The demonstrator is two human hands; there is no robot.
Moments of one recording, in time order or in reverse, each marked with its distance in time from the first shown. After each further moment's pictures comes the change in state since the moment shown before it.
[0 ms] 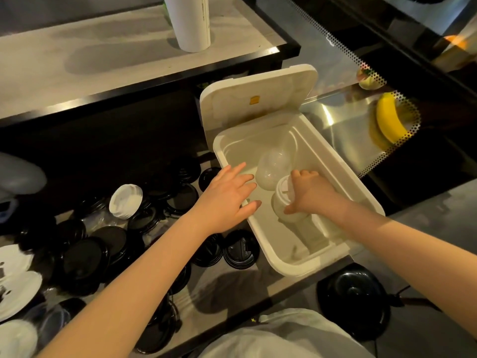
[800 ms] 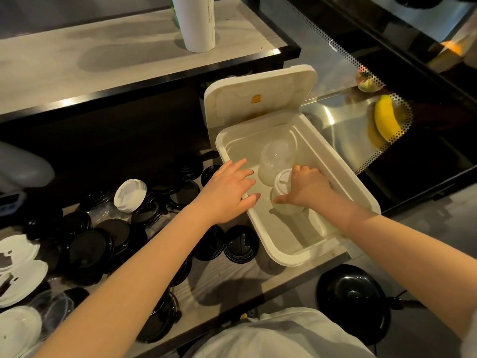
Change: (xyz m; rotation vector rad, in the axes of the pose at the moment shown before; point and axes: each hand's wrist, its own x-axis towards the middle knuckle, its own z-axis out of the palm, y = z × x) left_hand -0.001 0.006 -0.003 0.007 -0.031 -0.052; right_hand 0.003 -0.008 0.002 -0.052 0.041 0.119
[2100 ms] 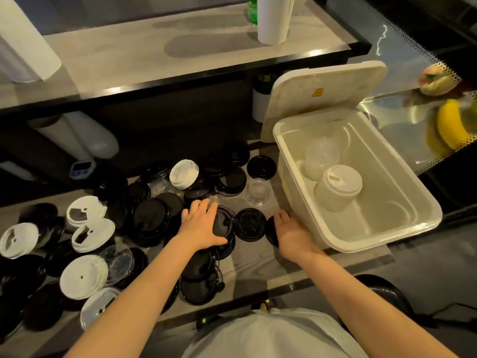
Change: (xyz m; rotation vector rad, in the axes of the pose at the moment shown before) left_hand -0.150 -0.071 0.055 -0.048 -0.331 -0.635; right_hand -0.083 -0.119 0.090 -0.024 -0.208 -0.314
